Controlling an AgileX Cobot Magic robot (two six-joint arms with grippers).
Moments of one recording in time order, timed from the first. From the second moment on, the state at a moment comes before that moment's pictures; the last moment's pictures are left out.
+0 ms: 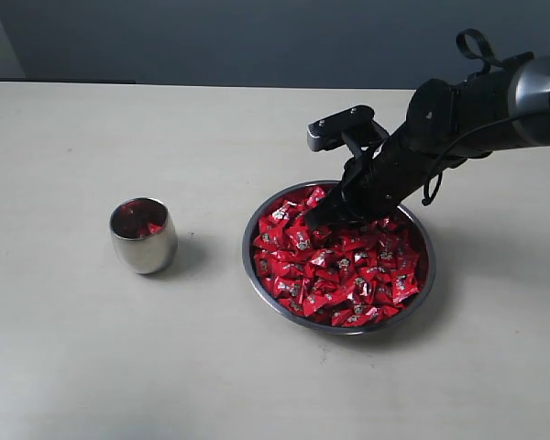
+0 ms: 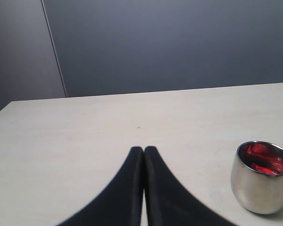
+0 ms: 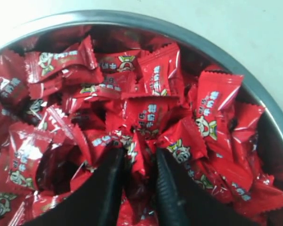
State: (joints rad) left arm 0.12 0.00 0.00 0.07 0.19 -0.02; right arm 0.57 1.93 -1.10 0.38 0.44 -0.47
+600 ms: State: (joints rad) left arm 0.12 0.00 0.00 0.07 0.19 -0.02; right arm 0.57 1.93 -1.10 0.38 0.45 -0.47
